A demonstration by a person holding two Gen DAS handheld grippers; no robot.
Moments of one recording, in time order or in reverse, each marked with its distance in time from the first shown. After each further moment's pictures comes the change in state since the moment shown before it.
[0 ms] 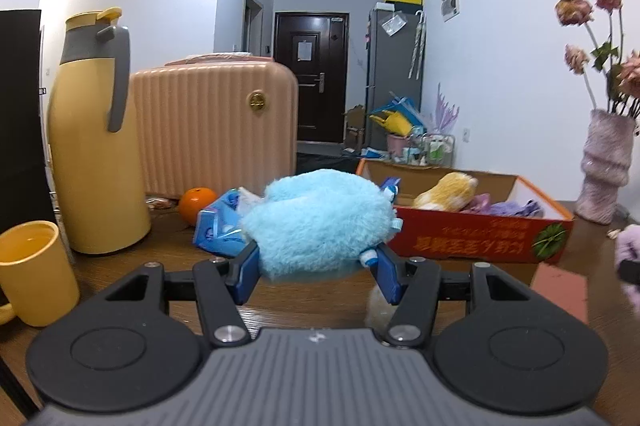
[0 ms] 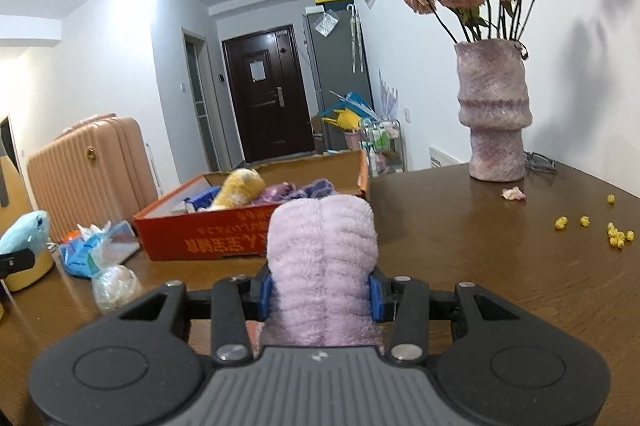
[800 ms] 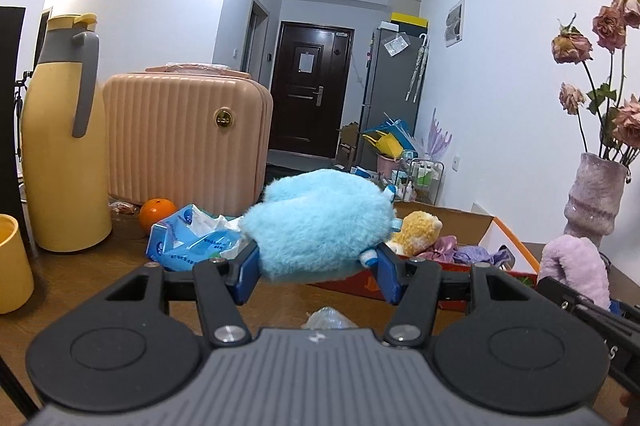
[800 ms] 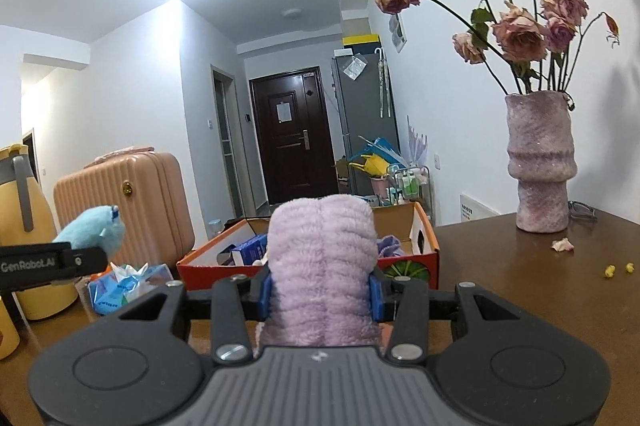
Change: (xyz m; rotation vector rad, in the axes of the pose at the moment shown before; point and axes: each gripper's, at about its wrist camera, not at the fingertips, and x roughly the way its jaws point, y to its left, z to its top) left arm 0.017 -0.040 0.021 -0.102 -0.038 -0.019; right arm 0.015 0.054 0.014 -0.041 -0.139 0.062
